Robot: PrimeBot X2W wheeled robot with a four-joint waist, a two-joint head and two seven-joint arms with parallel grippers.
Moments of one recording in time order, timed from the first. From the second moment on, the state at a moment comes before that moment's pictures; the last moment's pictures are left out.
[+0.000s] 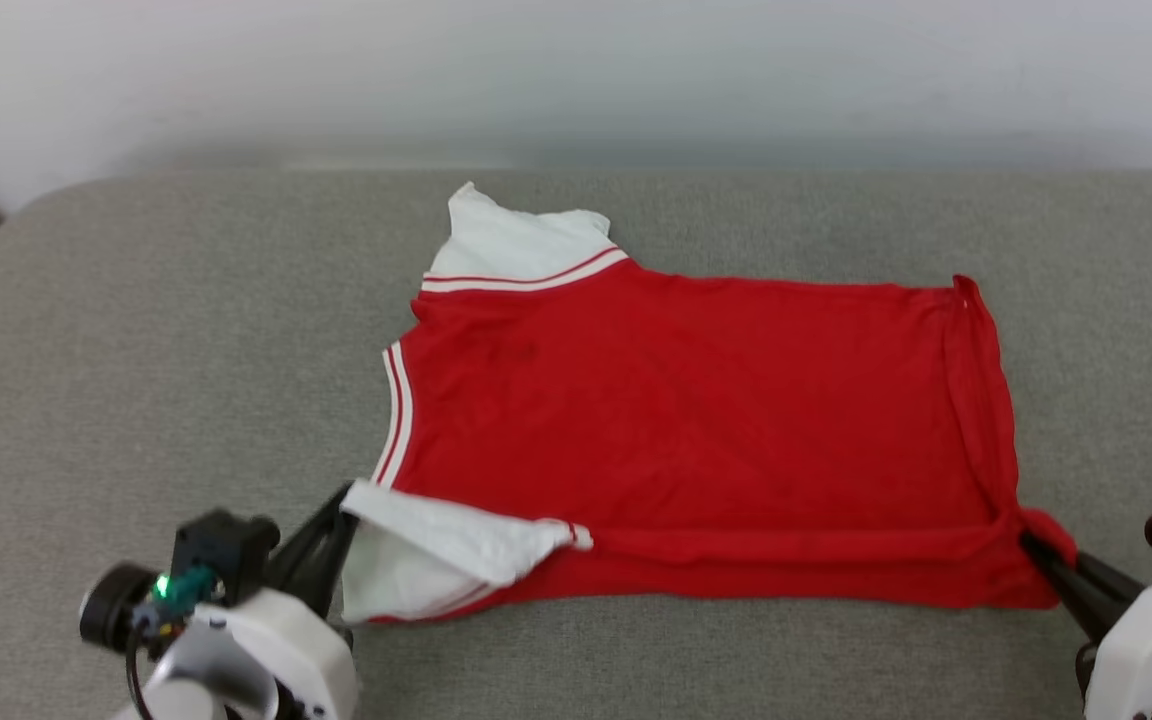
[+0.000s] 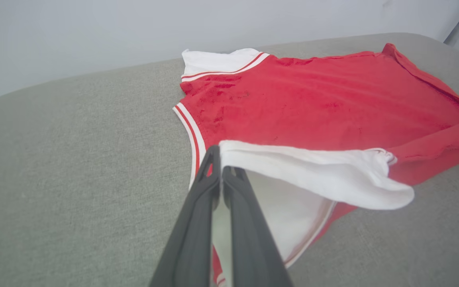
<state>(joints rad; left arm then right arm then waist) -0.17 0.69 -0.69 -0.02 -0.73 0.23 -0.15 0.02 -0.61 0.21 0.00 0.62 0.13 0.26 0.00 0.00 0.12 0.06</state>
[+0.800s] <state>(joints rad) -0.58 0.58 -0.71 0.41 -0.71 0.02 -0.08 -0.30 -0.58 0.30 0.15 0.61 0.13 0.29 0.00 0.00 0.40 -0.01</state>
